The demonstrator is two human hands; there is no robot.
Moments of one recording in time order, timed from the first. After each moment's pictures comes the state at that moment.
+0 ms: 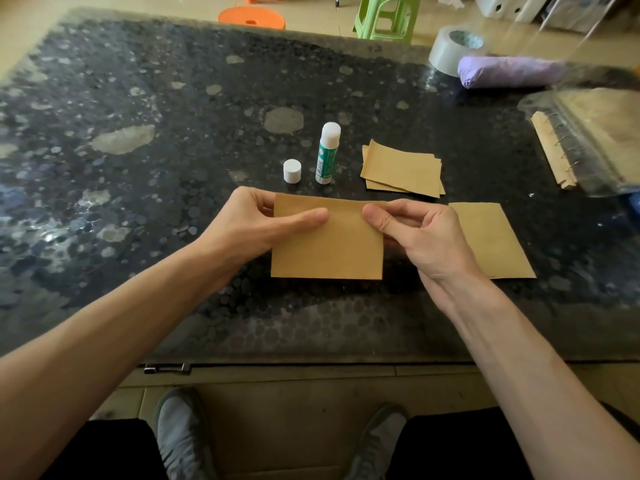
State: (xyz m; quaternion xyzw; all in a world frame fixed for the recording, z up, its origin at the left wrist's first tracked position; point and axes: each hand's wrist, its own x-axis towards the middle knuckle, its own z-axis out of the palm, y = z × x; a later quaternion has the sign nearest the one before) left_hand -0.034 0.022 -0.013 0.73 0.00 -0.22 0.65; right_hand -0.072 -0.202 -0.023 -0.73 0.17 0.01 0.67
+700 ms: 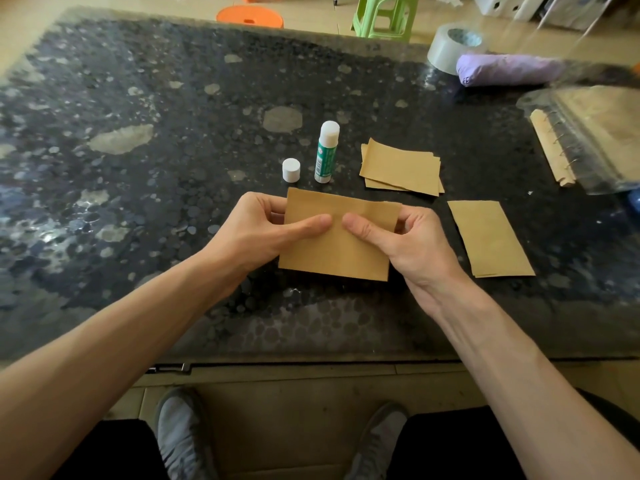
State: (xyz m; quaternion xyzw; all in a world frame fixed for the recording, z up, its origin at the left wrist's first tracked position) left_hand -0.038 0.015 -0.021 0.71 0.00 -0.23 0.66; right_hand -0.078 -0.188 -0.027 -0.72 0.14 0.03 0.68
